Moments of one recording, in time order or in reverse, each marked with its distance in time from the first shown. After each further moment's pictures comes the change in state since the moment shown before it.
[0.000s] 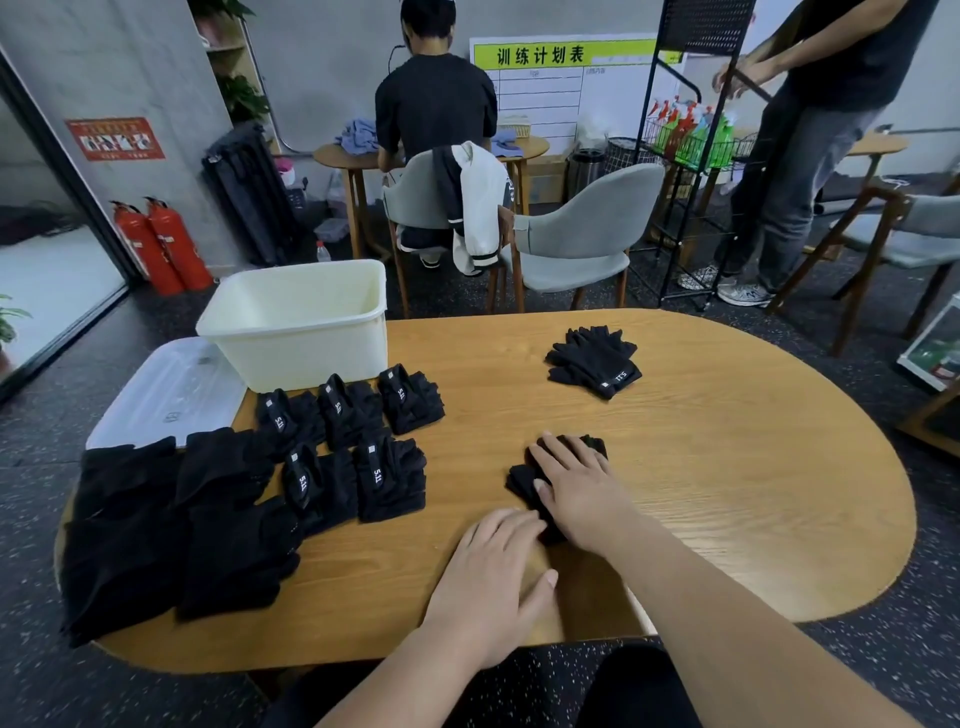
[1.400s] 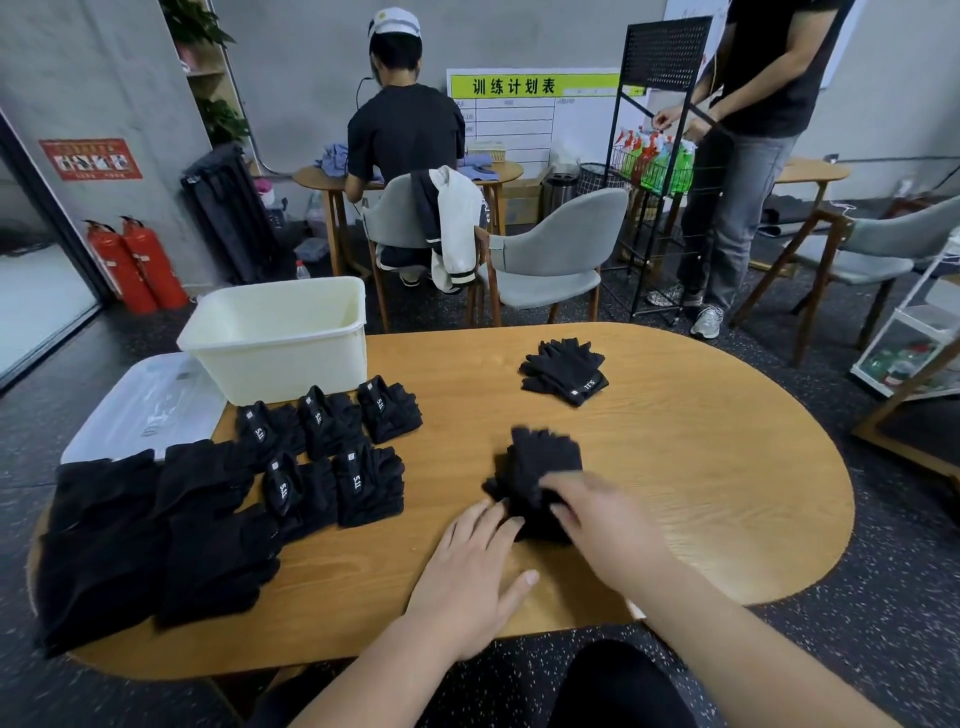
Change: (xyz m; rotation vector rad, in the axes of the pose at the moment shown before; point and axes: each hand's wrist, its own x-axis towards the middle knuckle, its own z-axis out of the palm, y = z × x) left_hand 0.003 0.003 0.003 0.104 -0.095 -0.010; right_hand -0.080 0.025 -0.023 0.137 0.339 -0.094
